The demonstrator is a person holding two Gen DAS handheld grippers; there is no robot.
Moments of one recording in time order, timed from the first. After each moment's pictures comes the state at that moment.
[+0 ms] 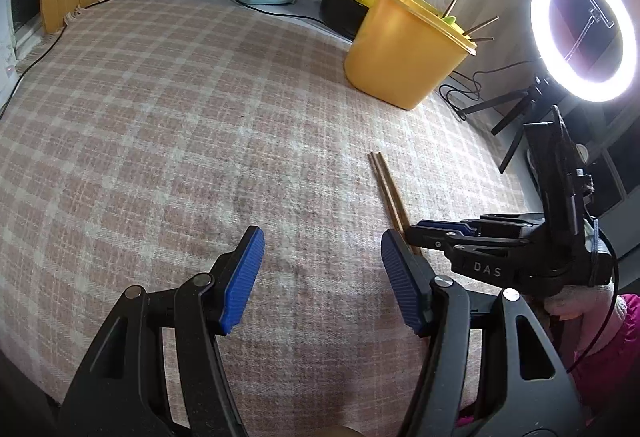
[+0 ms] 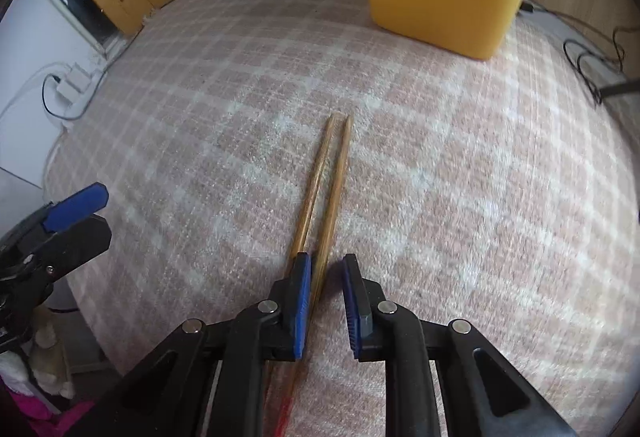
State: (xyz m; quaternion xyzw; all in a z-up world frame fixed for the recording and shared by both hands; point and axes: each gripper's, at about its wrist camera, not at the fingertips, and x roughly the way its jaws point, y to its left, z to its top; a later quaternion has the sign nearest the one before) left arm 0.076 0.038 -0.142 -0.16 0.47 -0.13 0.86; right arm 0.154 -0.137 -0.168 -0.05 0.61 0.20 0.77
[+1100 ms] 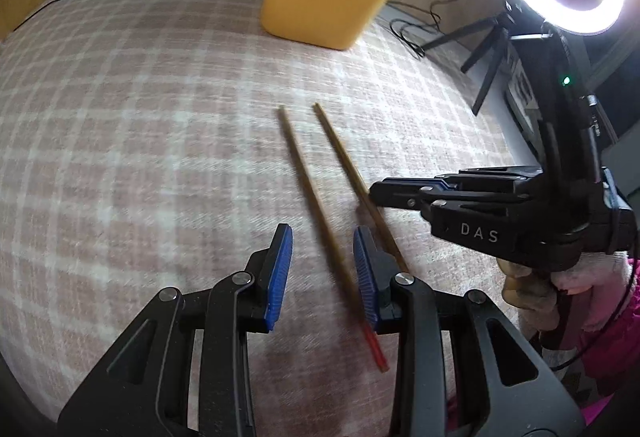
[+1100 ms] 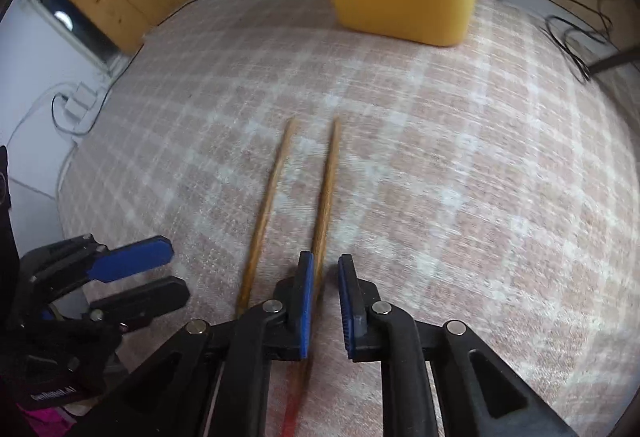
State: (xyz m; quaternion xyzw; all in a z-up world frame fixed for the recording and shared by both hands) left arm 0.100 -0.051 -0.154 -0.09 0.53 -0.19 0.82; right arm 0.162 -0.165 -0.171 0.00 0.61 0.20 0.77
